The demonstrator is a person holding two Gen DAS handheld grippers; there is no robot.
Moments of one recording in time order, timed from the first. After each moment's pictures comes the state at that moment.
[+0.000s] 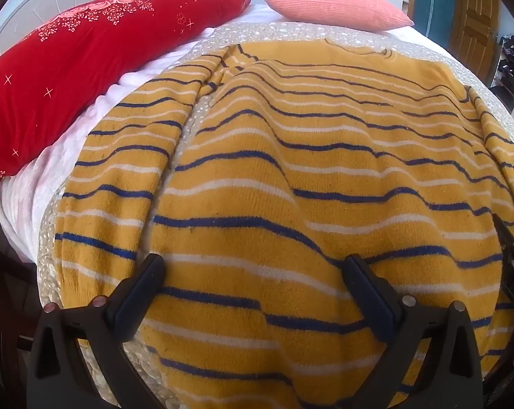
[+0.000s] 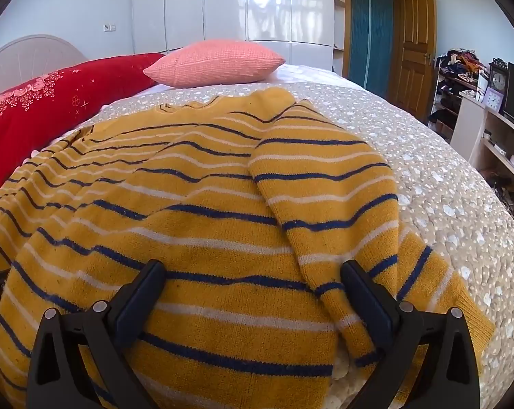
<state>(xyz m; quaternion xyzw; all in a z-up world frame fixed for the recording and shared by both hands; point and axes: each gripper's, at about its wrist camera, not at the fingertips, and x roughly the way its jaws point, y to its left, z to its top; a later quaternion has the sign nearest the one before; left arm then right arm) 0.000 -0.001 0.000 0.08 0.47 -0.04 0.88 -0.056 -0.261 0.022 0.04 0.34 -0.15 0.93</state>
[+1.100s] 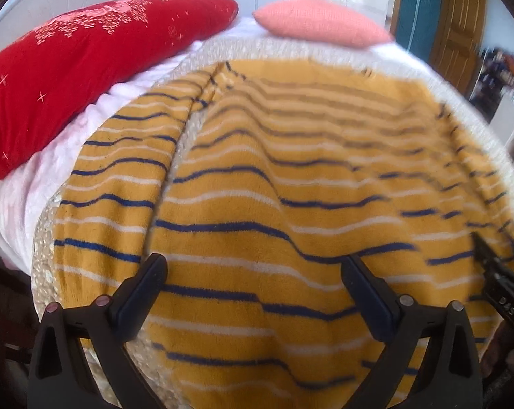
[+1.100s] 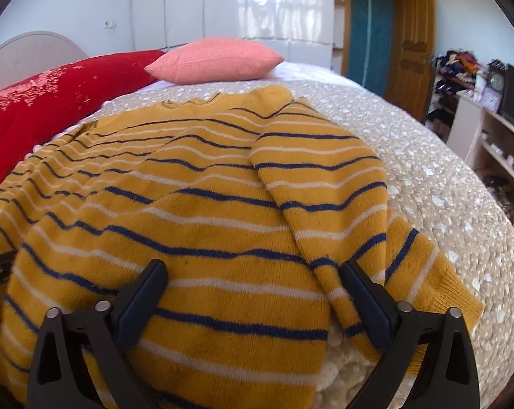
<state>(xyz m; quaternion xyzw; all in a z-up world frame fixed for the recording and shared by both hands) -0.008 0.025 0.029 -0.01 0.46 -0.12 0.88 -0.075 -0.257 0.038 0.02 0.38 -0.15 0.91</state>
